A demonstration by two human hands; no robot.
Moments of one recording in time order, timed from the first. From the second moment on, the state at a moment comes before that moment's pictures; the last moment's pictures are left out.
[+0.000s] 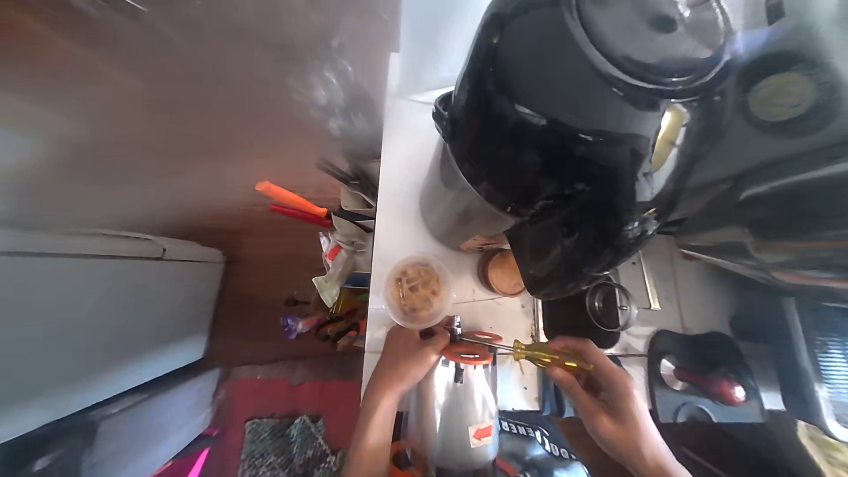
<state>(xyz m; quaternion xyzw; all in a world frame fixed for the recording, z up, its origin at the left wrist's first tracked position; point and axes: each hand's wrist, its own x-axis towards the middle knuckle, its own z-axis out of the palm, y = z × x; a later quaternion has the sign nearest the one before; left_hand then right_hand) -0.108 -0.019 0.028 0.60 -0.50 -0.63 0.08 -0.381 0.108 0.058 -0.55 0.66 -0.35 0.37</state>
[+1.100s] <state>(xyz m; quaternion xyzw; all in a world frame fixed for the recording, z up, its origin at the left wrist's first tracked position) -0.105 -0.028 0.029 0.57 -0.45 -0.68 0.05 -0.389 0.090 0.069 -0.52 0.66 -0.34 0.43</state>
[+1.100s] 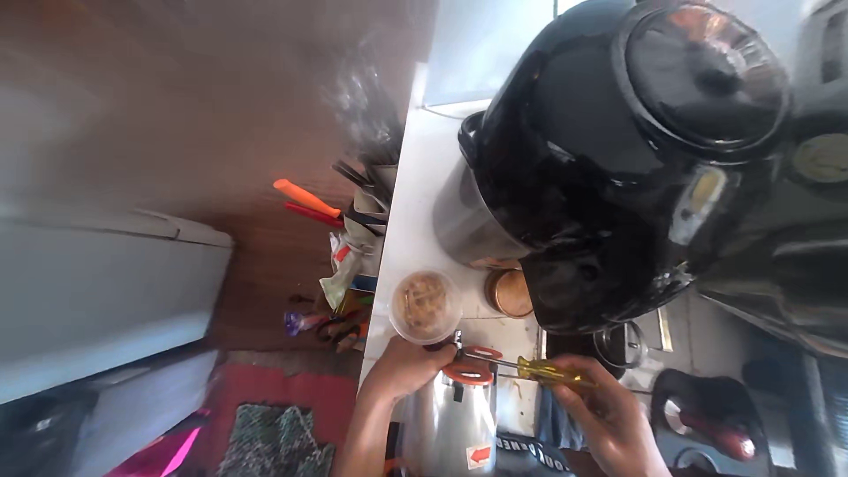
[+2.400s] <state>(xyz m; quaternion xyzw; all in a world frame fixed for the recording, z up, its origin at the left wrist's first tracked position) -0.107 -0.033 0.038 0.57 -0.39 -0.72 0.07 -0.405 0.075 0.093 -0.61 0.65 -0.15 0.42</state>
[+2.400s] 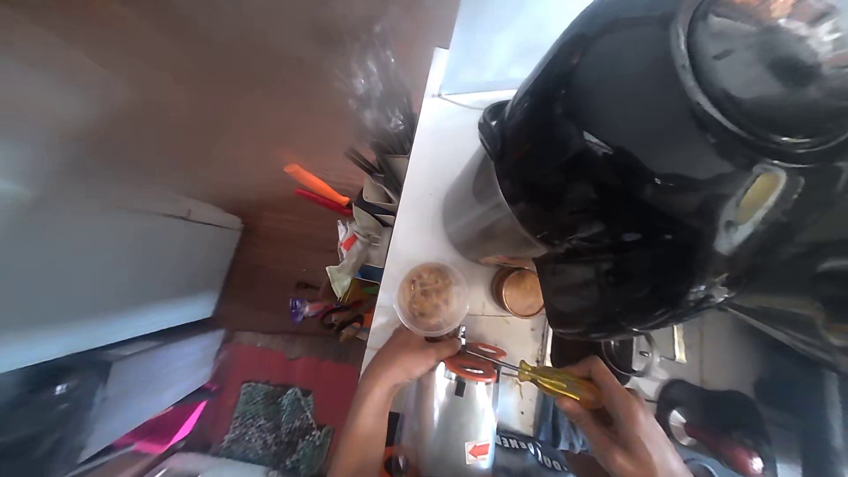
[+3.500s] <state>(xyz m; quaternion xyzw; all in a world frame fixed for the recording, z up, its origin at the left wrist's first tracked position) -0.108 -0.040 0.045 0.55 -0.34 -0.75 0.09 -0.392 0.060 0.128 -0.66 0.65 -0.12 0.37</state>
